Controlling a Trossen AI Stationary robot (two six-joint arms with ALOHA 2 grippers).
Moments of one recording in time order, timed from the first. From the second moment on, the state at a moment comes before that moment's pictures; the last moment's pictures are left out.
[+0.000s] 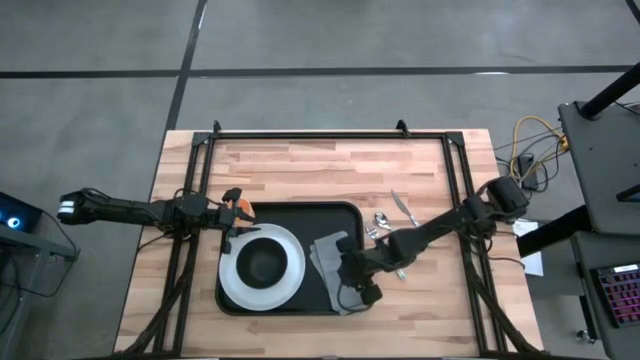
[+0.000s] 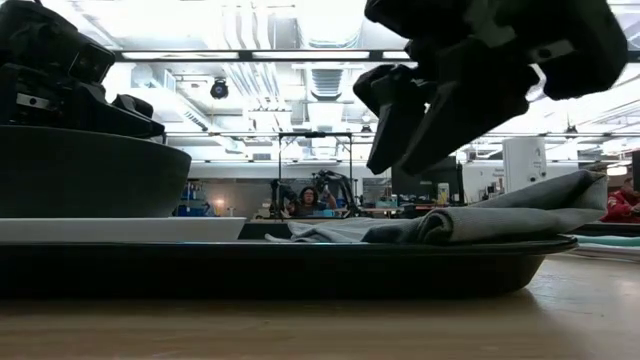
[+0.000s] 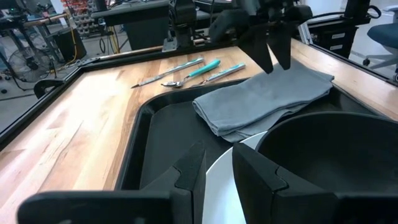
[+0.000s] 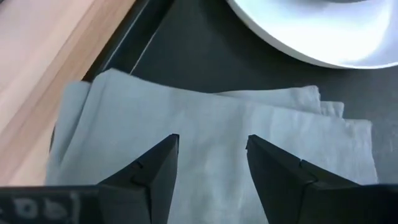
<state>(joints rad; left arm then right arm) -0.02 0.40 0.01 0.15 0.05 0.16 0.37 1.79 1.10 -0.24 0.04 -0.09</state>
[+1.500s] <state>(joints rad) -0.02 0.40 0.01 0.15 0.05 0.16 0.19 2.01 1.21 -0.23 0.15 0.19</state>
